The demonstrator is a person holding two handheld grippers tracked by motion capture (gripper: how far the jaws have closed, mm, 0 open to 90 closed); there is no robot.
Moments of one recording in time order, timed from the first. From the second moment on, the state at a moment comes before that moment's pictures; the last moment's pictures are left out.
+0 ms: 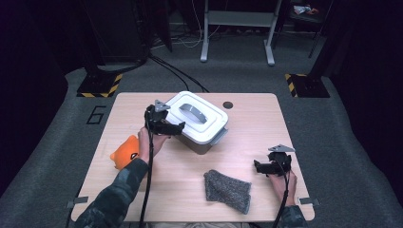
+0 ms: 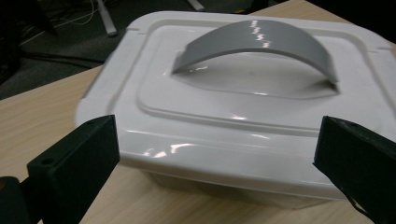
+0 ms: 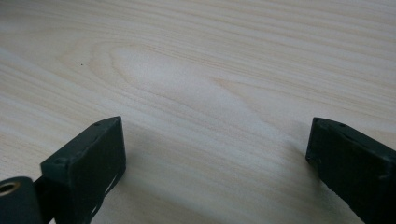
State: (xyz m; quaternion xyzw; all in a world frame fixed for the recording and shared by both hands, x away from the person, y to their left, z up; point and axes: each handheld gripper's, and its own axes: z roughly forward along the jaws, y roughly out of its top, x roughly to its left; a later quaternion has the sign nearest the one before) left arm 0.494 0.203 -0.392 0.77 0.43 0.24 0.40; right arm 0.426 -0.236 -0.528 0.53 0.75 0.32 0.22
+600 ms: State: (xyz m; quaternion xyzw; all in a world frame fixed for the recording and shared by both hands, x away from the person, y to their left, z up) left arm 0.551 0.235 -0.410 0.78 0.46 0.20 0.38; right arm 0.426 -0.236 -0.528 0.53 0.75 0.32 0.22
